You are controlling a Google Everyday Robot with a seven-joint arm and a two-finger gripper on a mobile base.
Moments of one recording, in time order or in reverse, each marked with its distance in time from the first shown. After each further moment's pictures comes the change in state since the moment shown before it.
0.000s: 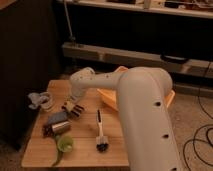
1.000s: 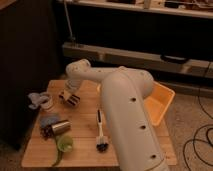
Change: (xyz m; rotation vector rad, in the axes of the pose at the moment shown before) arm -0.059 -0.081 0.012 0.036 -0.045 0.097
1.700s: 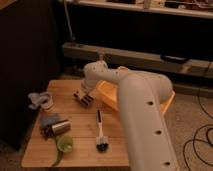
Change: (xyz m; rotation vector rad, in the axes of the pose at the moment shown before) arm 0.079 -0.047 -0.026 0.013 0.007 0.119
